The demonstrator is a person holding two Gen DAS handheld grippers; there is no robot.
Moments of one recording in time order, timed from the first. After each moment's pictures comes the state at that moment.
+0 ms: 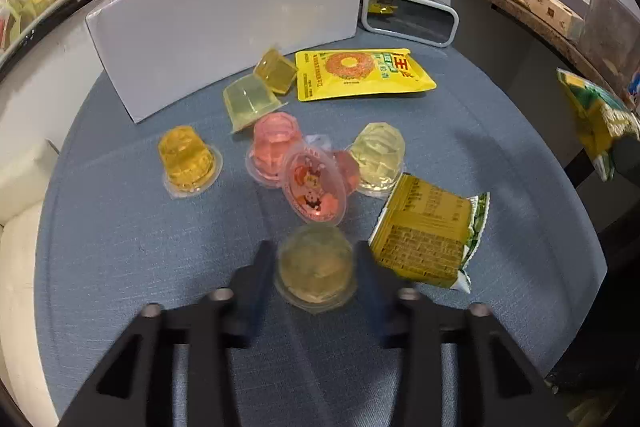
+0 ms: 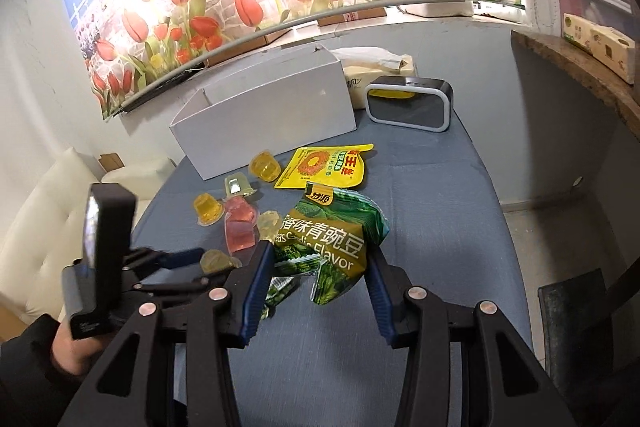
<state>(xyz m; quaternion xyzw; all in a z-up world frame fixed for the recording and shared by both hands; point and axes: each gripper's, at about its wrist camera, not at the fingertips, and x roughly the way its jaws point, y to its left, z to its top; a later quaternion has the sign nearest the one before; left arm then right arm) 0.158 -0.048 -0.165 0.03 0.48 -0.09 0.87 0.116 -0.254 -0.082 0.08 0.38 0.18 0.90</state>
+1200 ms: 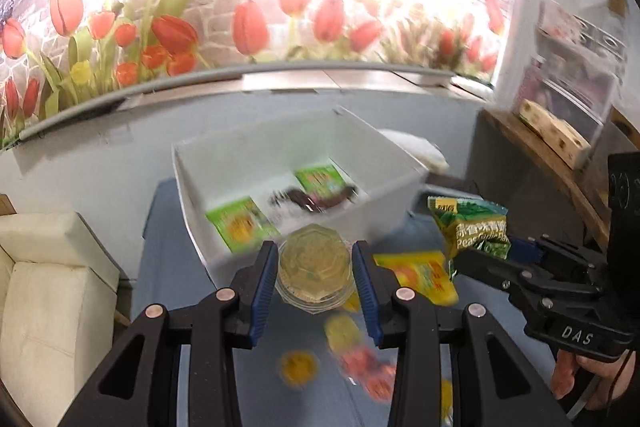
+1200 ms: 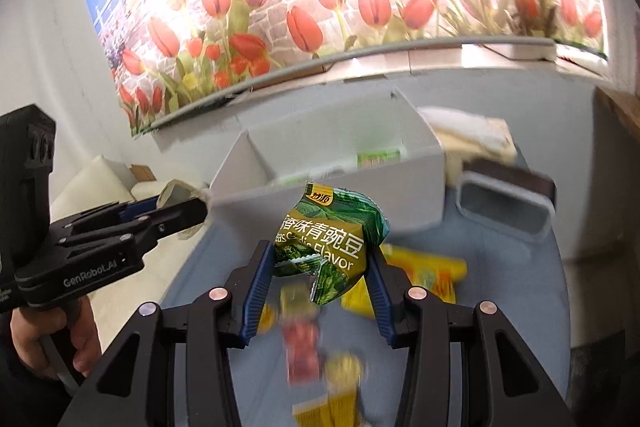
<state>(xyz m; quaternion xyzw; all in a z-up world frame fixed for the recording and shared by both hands) 0.253 0.028 -0.008 -0.02 0.35 -0.07 0.93 0.266 -0.160 -0.025 0.06 0.36 0.25 0.90</state>
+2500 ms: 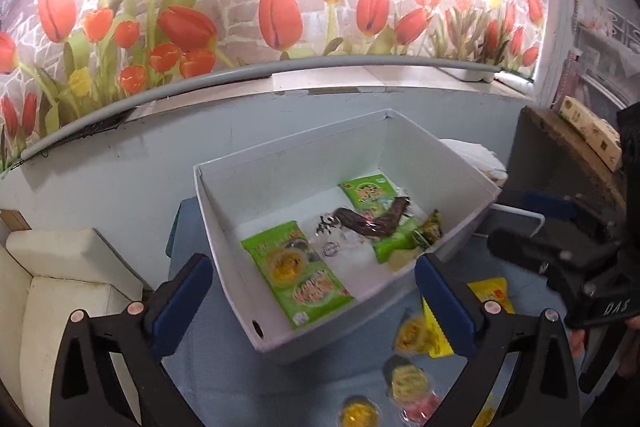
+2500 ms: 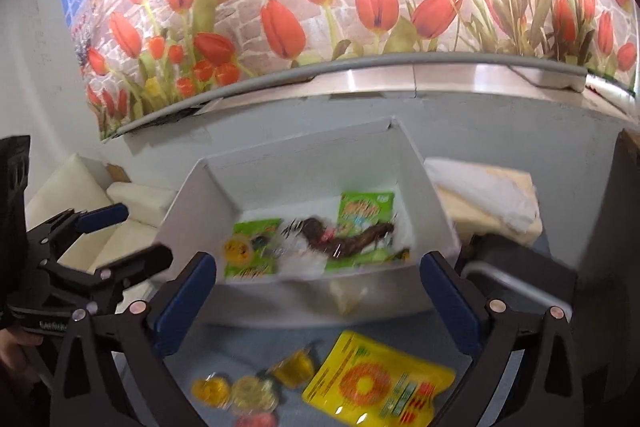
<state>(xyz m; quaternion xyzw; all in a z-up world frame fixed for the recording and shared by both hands) 0.311 0.053 -0.018 0.02 0.37 -0.04 0.93 0.342 -0.145 -0.040 0.03 0.38 0.25 0.89</state>
